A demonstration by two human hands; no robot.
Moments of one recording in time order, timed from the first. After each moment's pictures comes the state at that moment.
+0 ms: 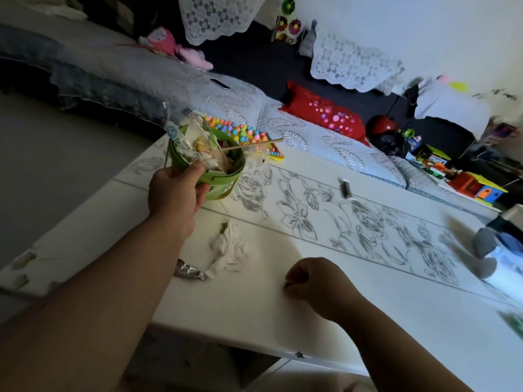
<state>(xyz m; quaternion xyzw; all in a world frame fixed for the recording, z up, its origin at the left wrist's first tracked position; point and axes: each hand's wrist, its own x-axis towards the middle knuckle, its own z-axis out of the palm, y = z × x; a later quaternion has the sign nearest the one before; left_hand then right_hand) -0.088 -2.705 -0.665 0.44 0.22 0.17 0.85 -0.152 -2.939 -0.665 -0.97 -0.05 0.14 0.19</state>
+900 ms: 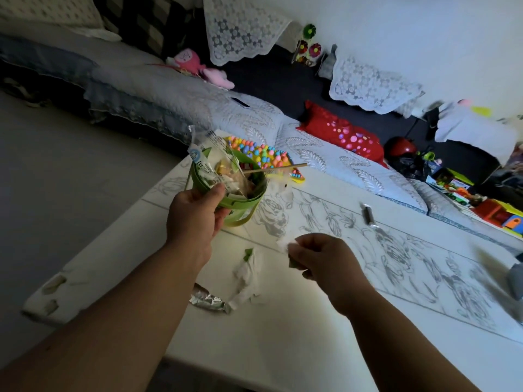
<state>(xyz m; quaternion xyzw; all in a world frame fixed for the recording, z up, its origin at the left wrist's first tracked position) -0.090 -2.689 -0.667 0.43 0.21 0.16 0.86 -0.114 -2.880 -0.631 -0.89 0.00 0.04 0.45</state>
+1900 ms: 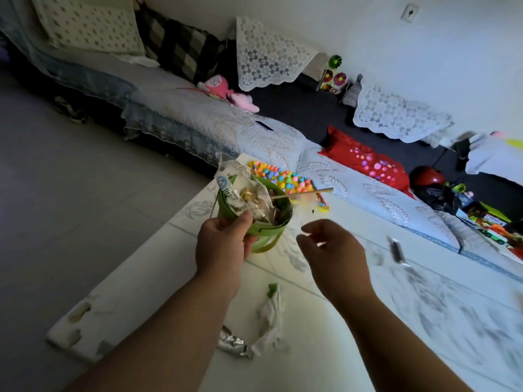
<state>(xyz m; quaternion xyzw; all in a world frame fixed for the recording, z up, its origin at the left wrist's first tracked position) -0.077 -2.686 -0.665 0.38 0.24 0.17 0.88 -0.074 -2.826 -0.612 -0.94 -0.09 -0.15 0.31</state>
